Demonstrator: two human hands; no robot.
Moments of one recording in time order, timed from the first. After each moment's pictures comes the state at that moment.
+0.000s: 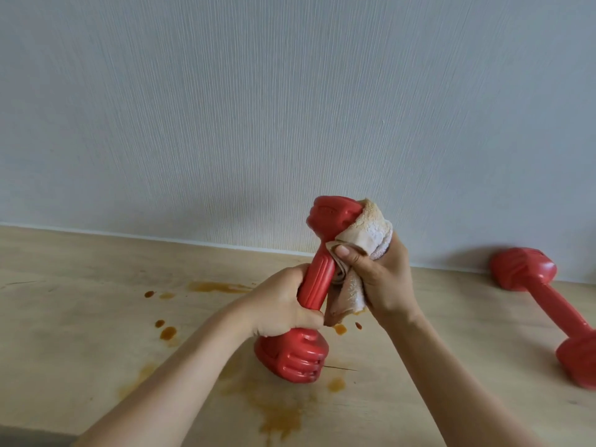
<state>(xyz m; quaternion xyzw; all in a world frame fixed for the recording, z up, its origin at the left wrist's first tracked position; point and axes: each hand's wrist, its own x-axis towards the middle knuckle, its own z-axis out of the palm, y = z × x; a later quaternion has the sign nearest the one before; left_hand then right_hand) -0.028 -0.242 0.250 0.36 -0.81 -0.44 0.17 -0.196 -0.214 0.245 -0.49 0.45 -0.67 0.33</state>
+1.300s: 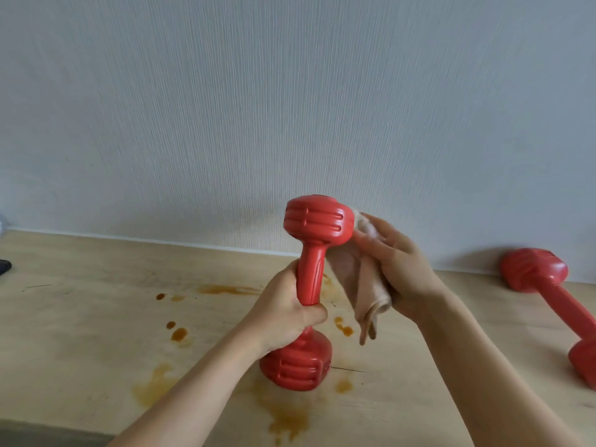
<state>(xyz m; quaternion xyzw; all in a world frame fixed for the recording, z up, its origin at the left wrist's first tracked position) -0.030 -0.231 0.234 0.37 -0.73 -0.46 0.36 -0.200 -0.207 0.272 -0.41 0.46 -0.62 0.49</state>
